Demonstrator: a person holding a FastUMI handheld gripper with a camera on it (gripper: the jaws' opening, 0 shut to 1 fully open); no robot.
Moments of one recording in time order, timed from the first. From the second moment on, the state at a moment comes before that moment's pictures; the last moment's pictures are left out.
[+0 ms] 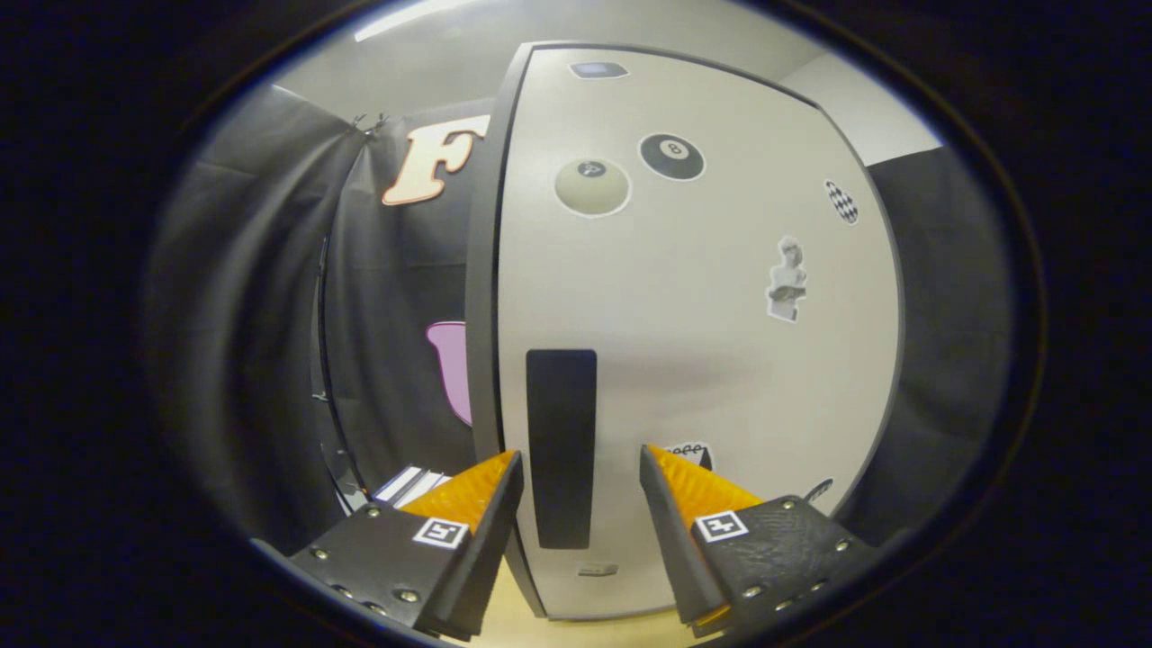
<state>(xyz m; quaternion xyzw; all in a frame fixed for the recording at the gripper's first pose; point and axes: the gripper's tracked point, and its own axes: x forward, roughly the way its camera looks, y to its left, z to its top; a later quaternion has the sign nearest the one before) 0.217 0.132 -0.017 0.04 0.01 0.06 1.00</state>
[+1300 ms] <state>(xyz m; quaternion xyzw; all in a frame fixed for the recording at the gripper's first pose) 0.181 0.130 -0.013 0.05 0.01 0.07 1.00</state>
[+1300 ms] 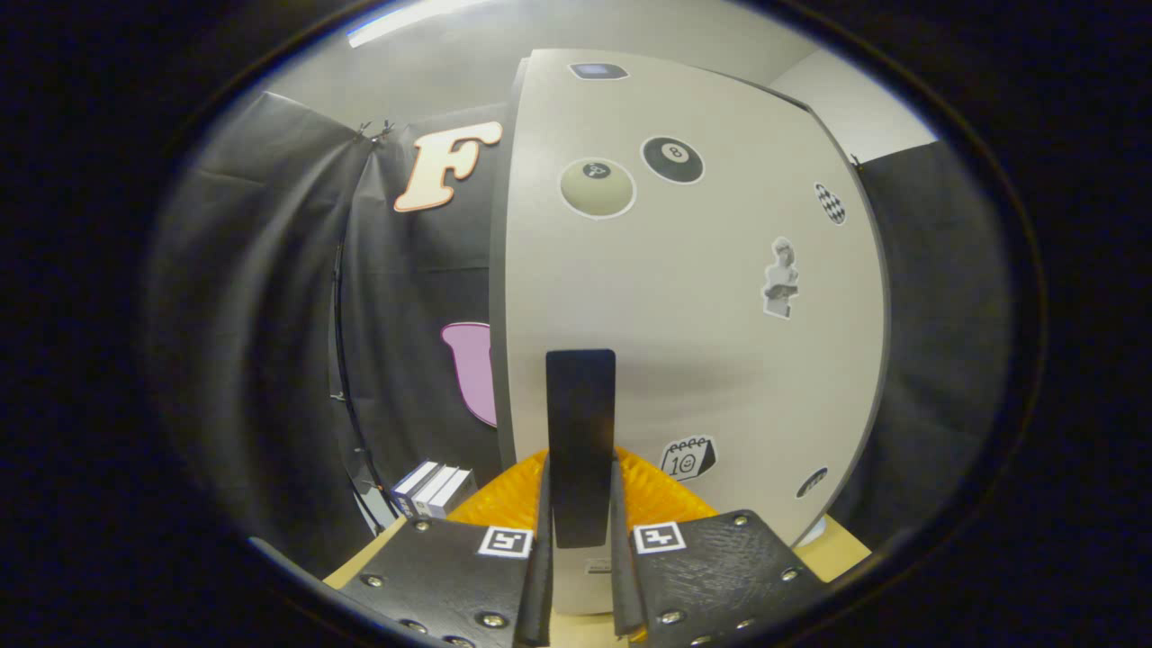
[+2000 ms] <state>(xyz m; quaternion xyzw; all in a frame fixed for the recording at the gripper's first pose) 0.124 0.097 -0.016 0.09 0.02 0.06 0.99</state>
